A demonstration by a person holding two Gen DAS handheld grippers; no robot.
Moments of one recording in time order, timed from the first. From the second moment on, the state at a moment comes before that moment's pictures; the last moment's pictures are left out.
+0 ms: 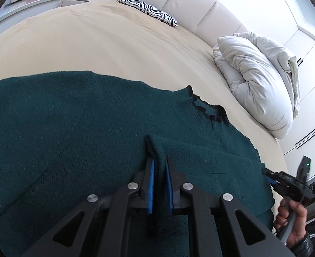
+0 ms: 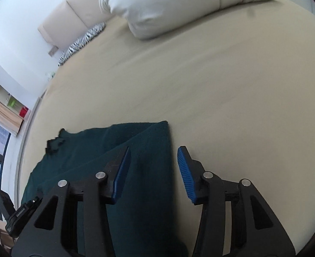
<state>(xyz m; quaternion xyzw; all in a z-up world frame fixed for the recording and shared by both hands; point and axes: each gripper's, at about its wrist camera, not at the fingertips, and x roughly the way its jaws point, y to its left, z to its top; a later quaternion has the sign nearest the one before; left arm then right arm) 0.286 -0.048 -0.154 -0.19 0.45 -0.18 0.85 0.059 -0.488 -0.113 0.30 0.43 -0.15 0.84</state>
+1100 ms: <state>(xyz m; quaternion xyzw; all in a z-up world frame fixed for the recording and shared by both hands) 0.269 -0.047 -0.149 -0.17 0.44 -0.17 0.86 -0.017 -0.419 -0.087 0.14 0.45 -0.18 0.86</state>
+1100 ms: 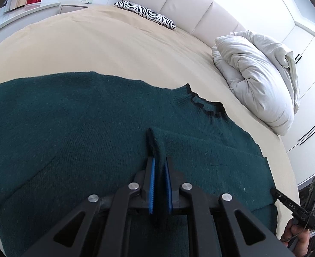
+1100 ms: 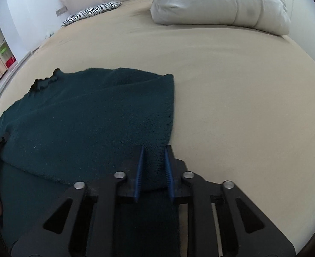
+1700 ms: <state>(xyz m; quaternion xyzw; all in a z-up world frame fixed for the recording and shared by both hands) 0.252 -0.025 -0.140 -0.22 0.44 -0.17 0.86 -0.038 -0.432 -0.091 0.14 0.43 -0.22 0.87</state>
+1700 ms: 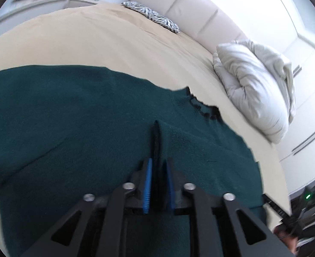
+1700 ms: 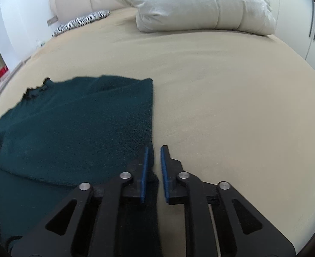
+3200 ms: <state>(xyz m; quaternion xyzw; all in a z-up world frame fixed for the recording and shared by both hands) 0.200 0.104 -0.021 -0.14 0.31 -0.03 0.94 -0.145 -0.290 -0.063 0.30 0.37 -0.05 0.88</state>
